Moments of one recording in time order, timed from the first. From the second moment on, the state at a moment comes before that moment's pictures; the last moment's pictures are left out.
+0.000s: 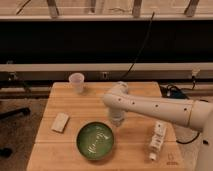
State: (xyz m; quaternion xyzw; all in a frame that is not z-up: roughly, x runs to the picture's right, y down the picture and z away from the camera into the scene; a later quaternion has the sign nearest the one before) arm 0.059 0.220 0.778 -0.38 -0.11 -0.28 0.88
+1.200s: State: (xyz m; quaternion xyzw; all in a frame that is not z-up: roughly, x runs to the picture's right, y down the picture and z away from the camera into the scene) arm 0.017 0.256 0.769 -0.40 -0.16 -0.30 0.85
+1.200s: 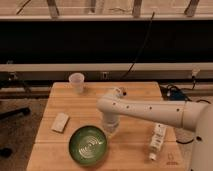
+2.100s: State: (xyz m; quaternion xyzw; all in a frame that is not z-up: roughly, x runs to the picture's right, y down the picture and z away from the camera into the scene) arm -0.008 0.262 0.763 -0.40 -0.18 -0.32 0.84
